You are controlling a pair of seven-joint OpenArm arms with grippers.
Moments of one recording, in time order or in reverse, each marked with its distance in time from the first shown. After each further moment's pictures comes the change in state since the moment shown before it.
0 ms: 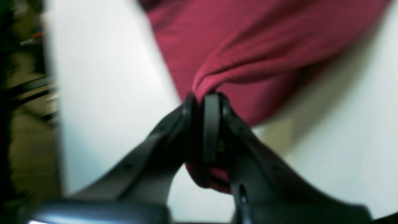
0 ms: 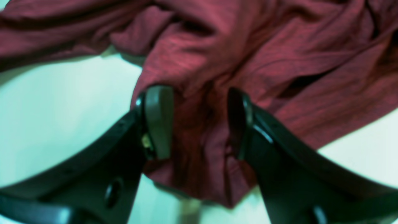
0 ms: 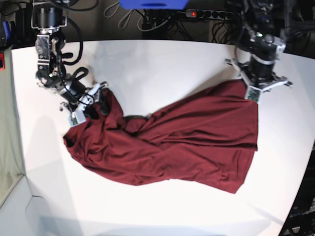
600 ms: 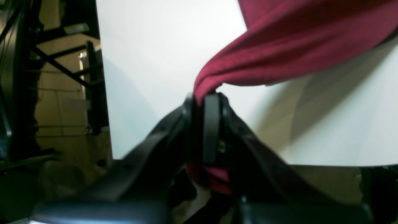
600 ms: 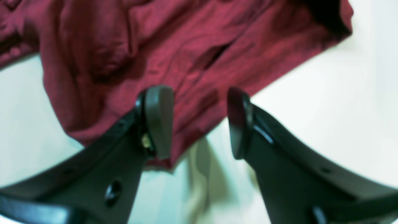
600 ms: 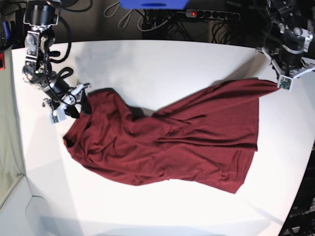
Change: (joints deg) left arm -0.6 0.4 -19.7 0.0 -1.6 -14.0 0.4; right arm -1.5 1.4 7.0 0.1 0.0 -0.1 0.0
